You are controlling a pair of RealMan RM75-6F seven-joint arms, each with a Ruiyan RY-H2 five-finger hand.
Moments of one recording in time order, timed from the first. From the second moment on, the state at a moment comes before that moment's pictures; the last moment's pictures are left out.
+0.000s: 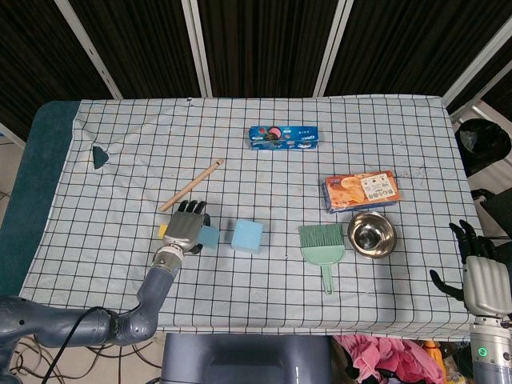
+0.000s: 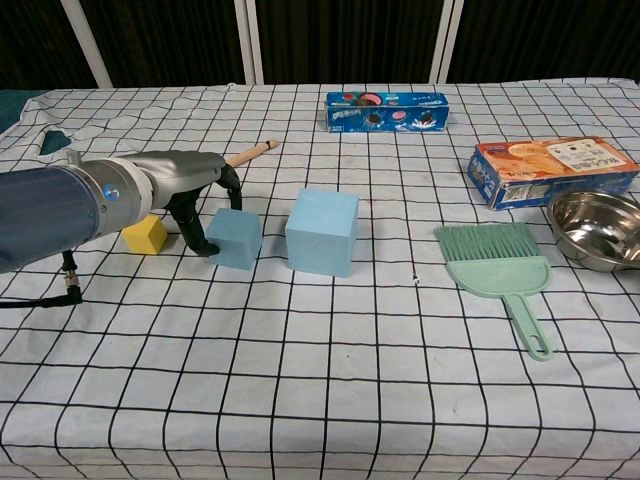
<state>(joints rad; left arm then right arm) -0.96 -1.67 -0.17 -1.57 0.48 1.08 0.78 0.07 -1.15 0.15 -1.76 -1.31 1.49 -0.14</state>
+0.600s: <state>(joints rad) -0.96 -1.67 -0.18 -1.58 0.47 1.10 0.79 0.07 -1.15 0.15 -1.77 -1.31 1.49 -0.15</state>
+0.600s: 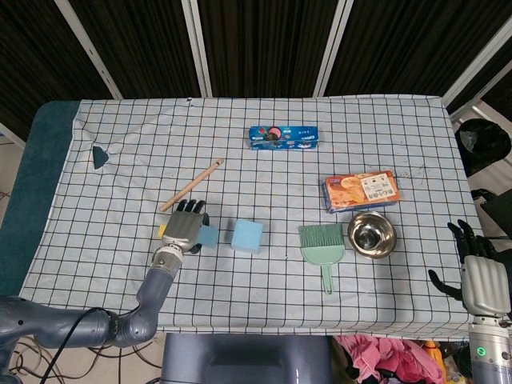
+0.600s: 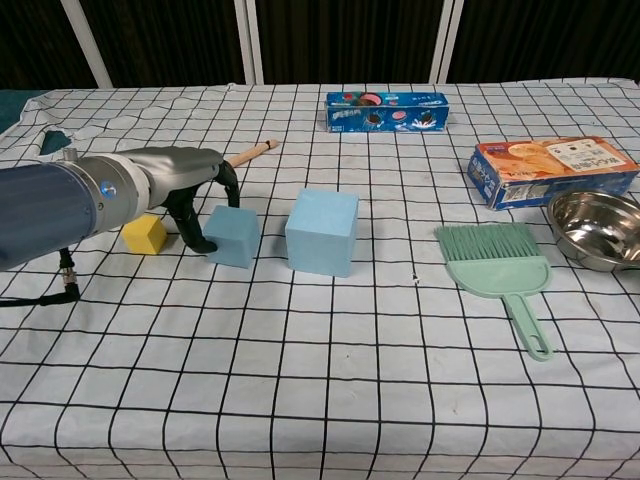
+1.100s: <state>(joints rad) -0.96 -1.68 -0.18 -1.57 0.46 1.10 0.80 0.07 -1.15 0.16 -1.77 -1.31 1.49 -0.15</state>
